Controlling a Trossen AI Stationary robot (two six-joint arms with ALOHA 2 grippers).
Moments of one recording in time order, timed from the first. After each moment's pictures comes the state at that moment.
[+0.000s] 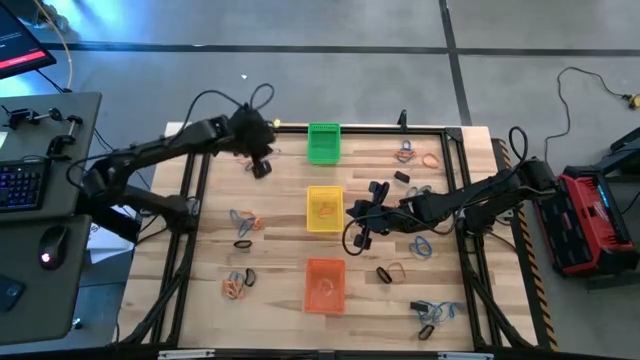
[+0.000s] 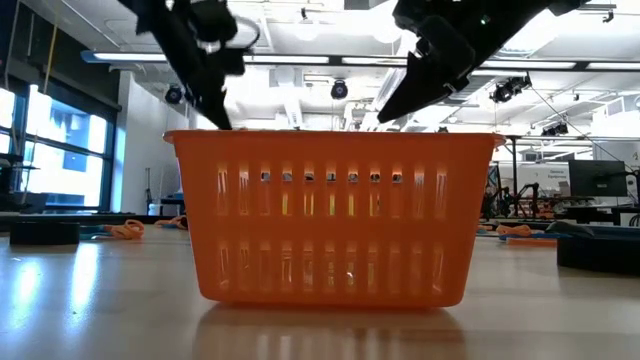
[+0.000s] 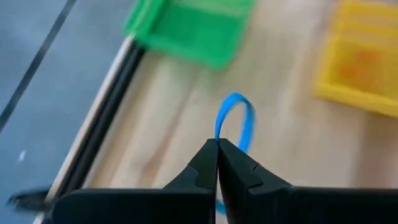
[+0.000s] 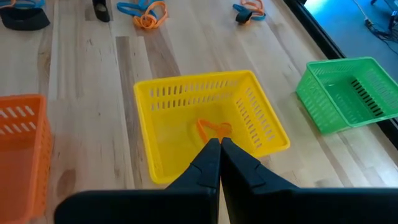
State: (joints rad) left arm 0.54 1.29 1.04 -0.67 -0.03 0.26; right arm 0.21 1.45 0.90 -0.20 0.48 0.18
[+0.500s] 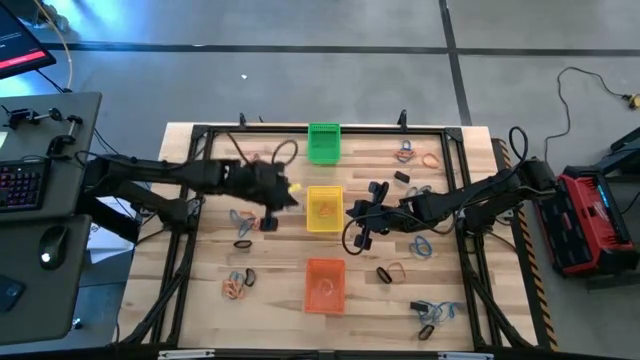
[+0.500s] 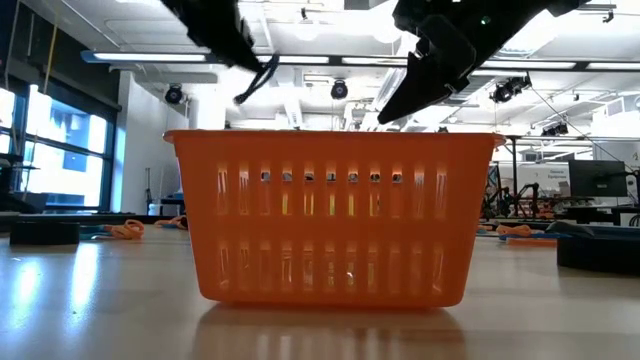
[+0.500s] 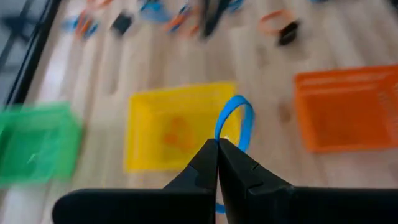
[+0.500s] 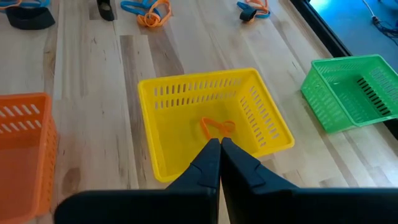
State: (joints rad) left arm -0.01 1.29 1.04 -0.49 -0.03 0.14; right arm 0.21 1.45 0.90 -0.20 0.47 0.18
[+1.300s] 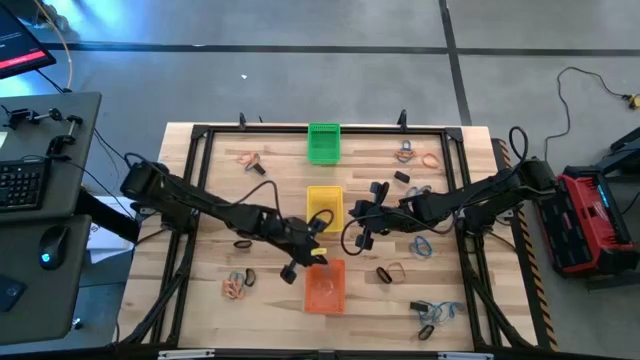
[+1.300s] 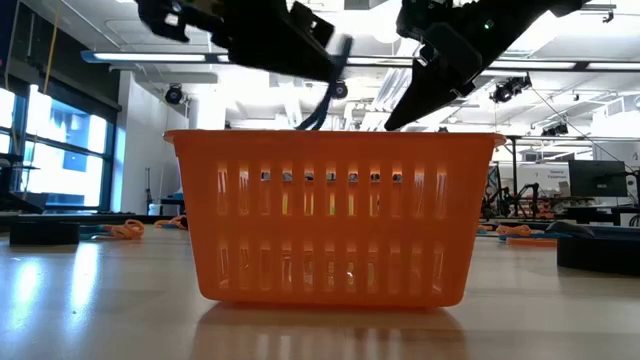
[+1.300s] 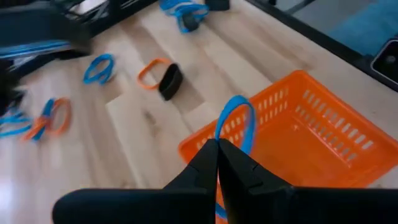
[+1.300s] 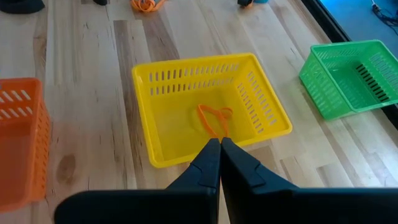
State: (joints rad) left arm -0.25 1.69 1.04 0.02 0.10 0.38; right arm 0.21 1.45 0.90 -0.25 0.47 0.20
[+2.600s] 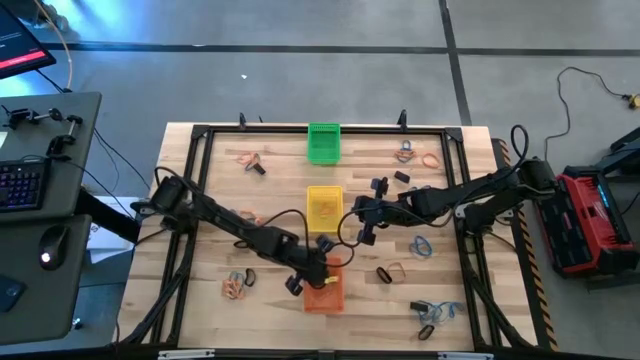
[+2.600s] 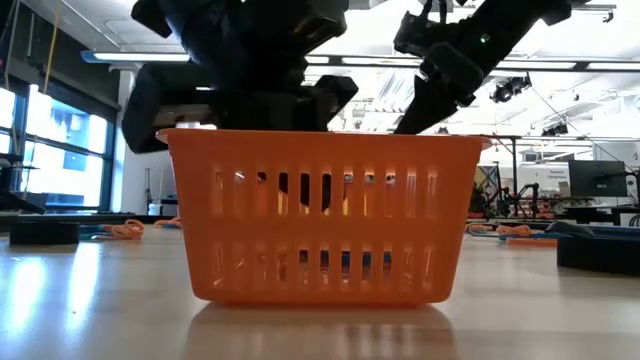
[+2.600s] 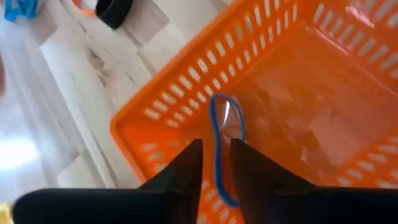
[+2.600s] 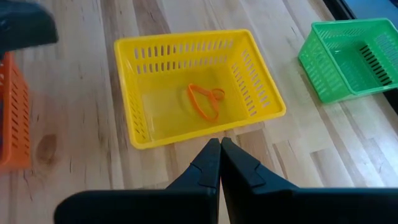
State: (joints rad) left arm -0.34 1.93 1.20 -0.20 -0.10 0.44; right arm 0.15 1.45 0.90 -0.31 0.41 0.18
